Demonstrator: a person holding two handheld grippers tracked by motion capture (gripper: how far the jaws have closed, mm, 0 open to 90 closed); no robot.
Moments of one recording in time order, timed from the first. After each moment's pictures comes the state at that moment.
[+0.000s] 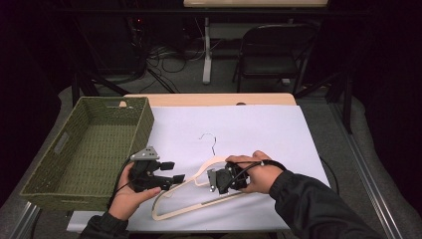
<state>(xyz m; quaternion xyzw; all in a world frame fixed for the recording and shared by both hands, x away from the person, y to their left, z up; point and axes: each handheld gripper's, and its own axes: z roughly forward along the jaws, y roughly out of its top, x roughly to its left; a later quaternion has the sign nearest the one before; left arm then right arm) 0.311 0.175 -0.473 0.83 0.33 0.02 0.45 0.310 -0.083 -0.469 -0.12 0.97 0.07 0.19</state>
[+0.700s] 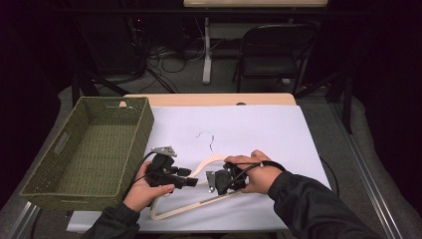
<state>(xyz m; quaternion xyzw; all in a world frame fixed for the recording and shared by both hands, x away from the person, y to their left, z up) 0.332 0.142 -0.491 0.84 0.32 -0.10 0.42 0.306 -0.080 -0.468 -0.13 0.96 0.08 0.22</state>
